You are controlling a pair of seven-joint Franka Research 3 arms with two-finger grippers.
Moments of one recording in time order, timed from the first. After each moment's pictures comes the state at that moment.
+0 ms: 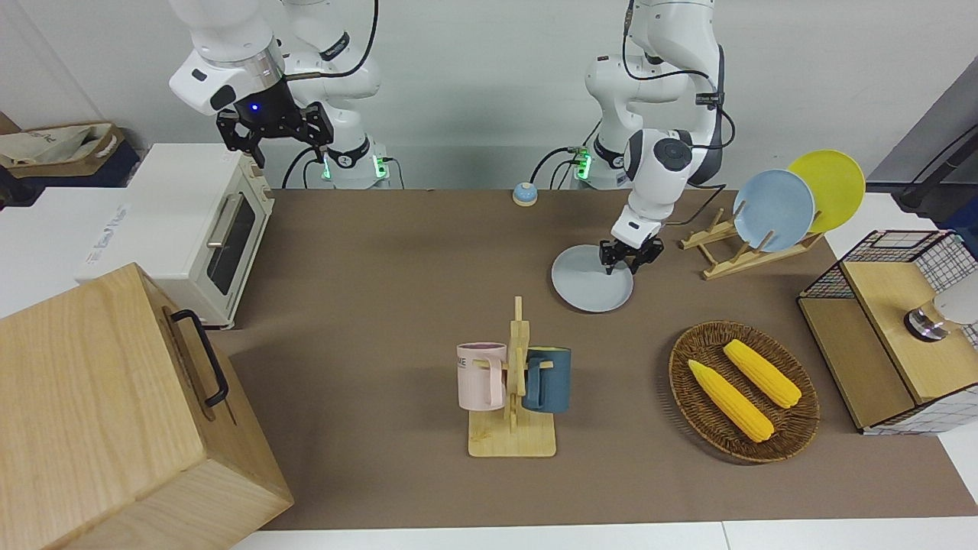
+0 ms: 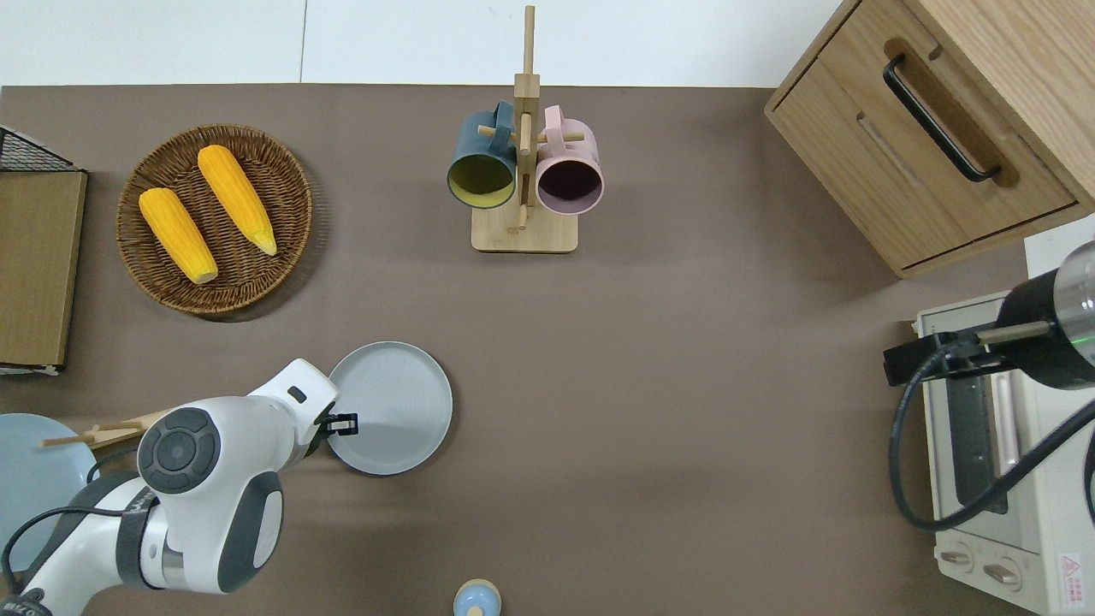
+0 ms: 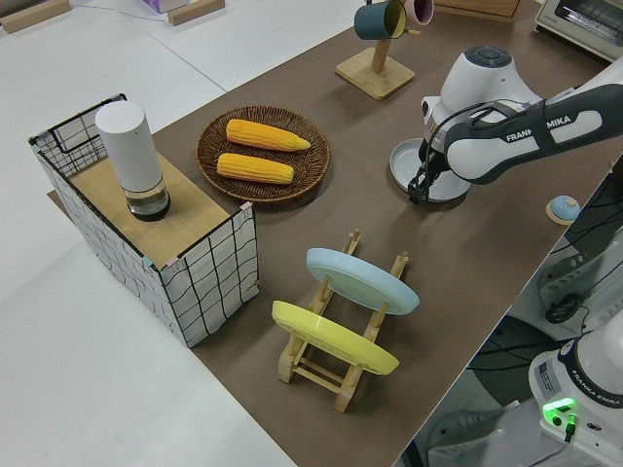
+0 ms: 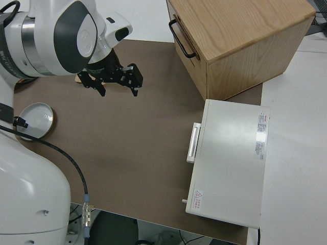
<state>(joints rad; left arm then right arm) -0.15 -0.07 -0.05 -2.55 -0.05 2.53 -0.19 -0.03 -0.02 0.14 -1.48 0.00 1.33 0.02</state>
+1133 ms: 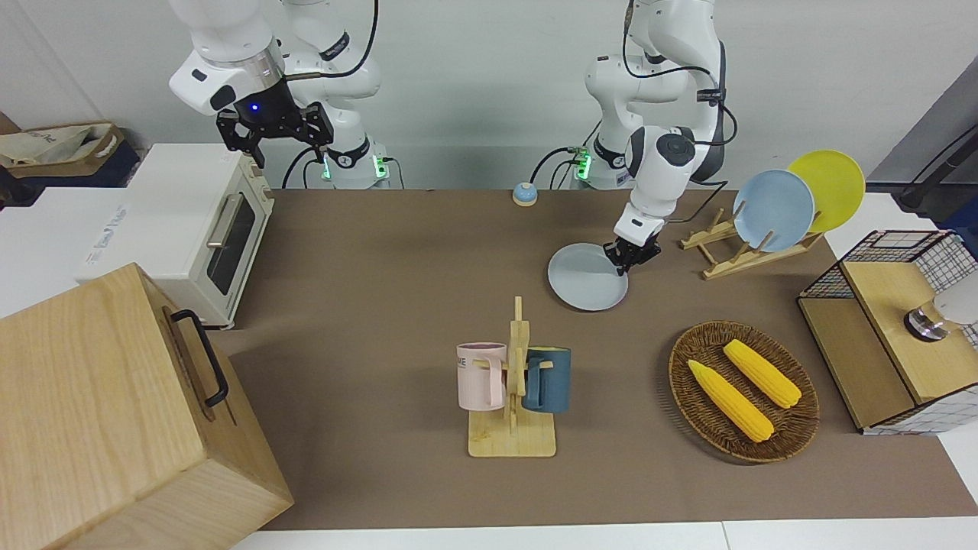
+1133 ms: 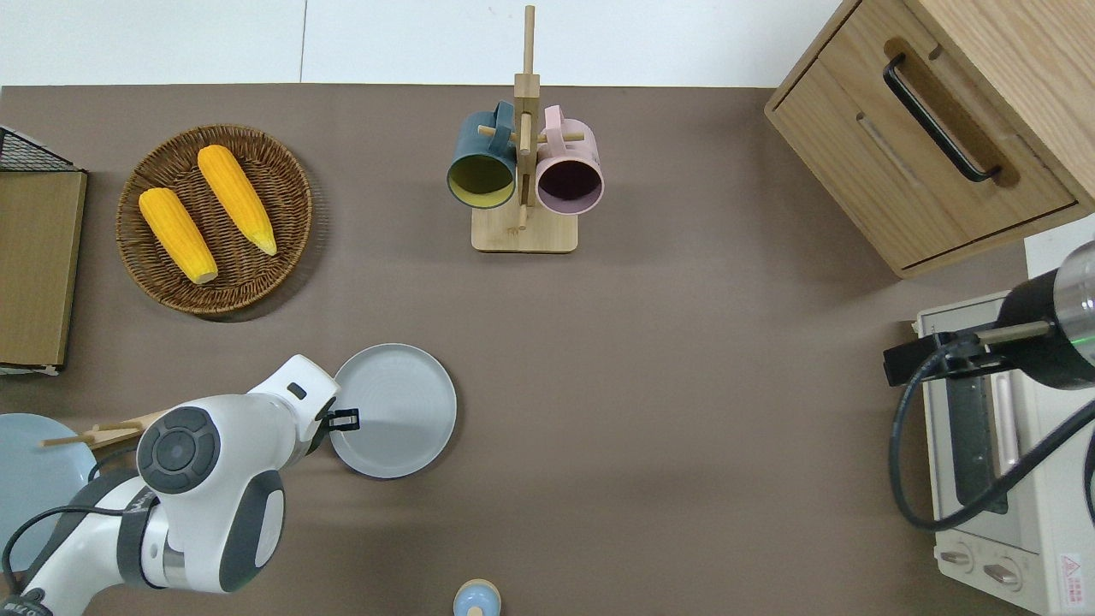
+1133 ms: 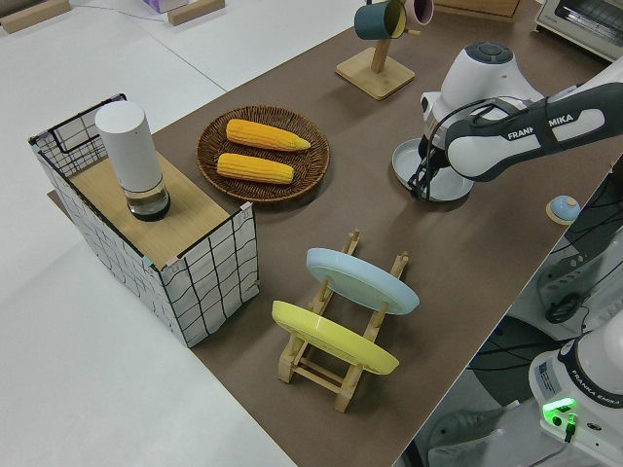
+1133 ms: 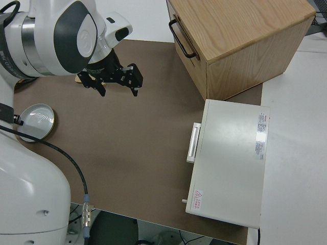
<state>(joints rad) -0.15 -0.07 -0.06 -2.54 -0.05 2.54 -0.23 -0.03 -0.02 0.14 -1.48 0.00 1.33 0.02</state>
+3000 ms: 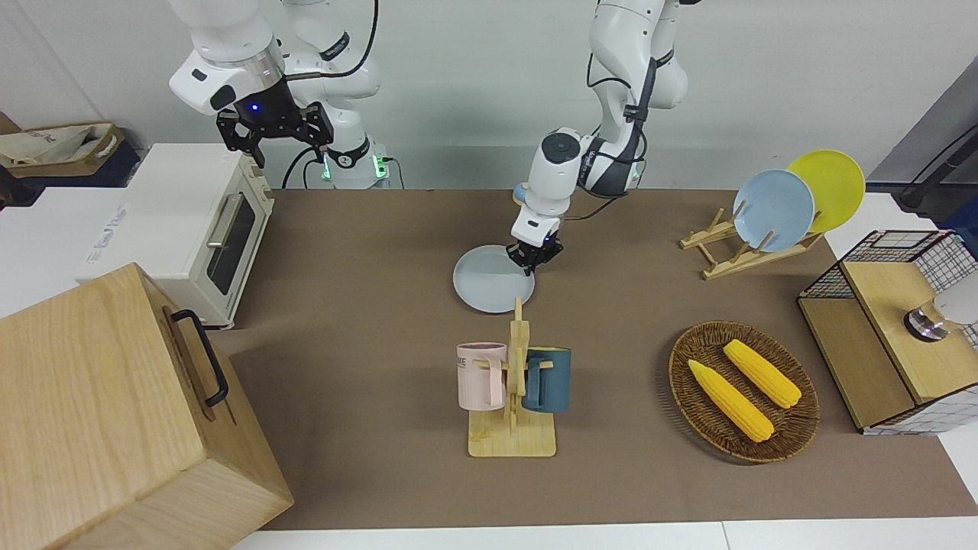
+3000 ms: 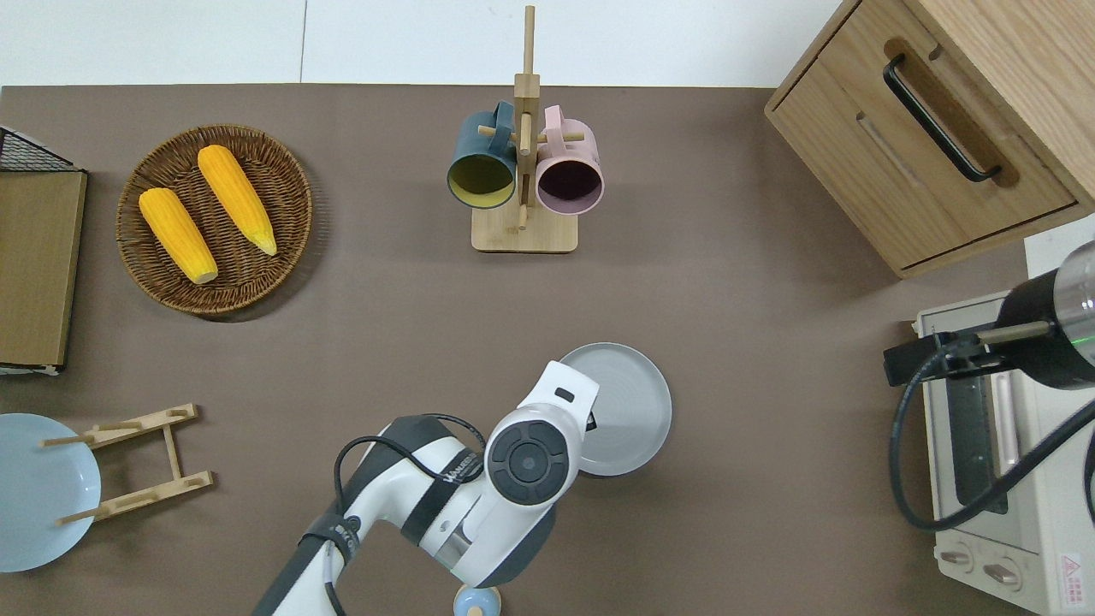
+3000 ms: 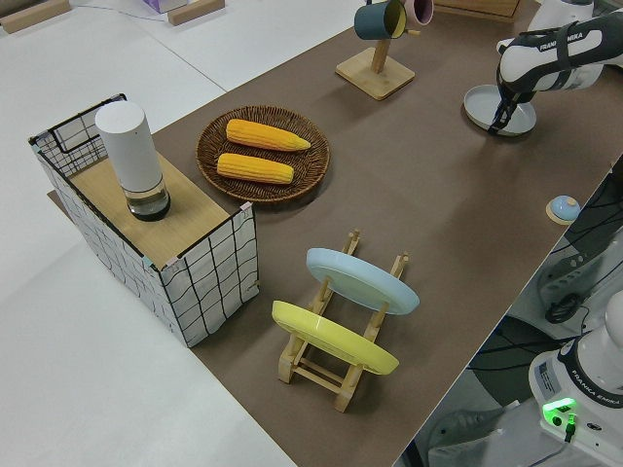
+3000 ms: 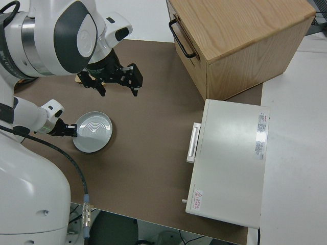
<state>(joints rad) -0.68 0.24 -0.08 -2.13 -0.03 2.46 -1.00 -0.03 -0.02 0.14 -1.48 0.00 1.33 0.02</state>
